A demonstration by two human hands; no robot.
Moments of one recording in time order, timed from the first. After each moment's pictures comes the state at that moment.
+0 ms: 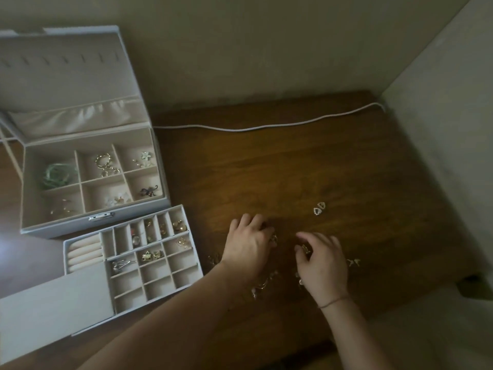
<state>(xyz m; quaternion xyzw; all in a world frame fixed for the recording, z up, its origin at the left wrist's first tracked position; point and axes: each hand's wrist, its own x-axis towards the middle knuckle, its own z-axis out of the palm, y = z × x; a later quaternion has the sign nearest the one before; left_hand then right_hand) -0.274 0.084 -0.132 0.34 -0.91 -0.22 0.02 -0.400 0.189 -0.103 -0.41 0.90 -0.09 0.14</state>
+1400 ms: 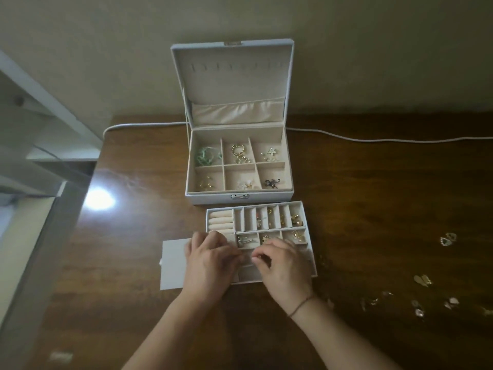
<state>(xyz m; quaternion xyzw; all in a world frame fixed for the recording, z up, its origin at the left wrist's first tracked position) 0.001 0.080 -0.129 0.59 -0.77 -0.18 0.17 -0.172 0.105 -0.119 -0.64 0.69 -0.19 0.26</state>
